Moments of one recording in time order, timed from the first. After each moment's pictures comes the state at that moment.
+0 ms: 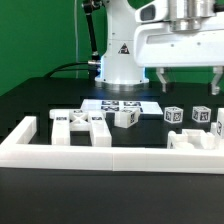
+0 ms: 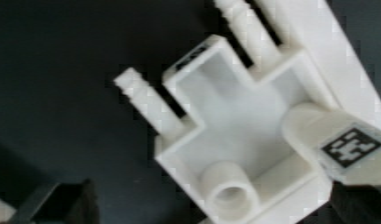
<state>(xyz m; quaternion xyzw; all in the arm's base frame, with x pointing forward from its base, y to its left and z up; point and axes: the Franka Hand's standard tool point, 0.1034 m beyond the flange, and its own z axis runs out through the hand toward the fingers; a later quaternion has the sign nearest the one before) 0.565 0.061 0.104 -0.95 0.30 -0.03 0.06</state>
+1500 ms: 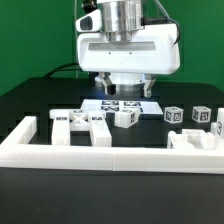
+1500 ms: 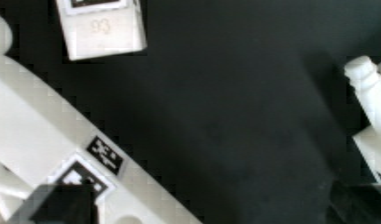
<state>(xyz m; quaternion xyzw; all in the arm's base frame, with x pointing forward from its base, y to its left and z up) 0.507 -0.025 0.078 -0.95 0.30 0.03 0.05</state>
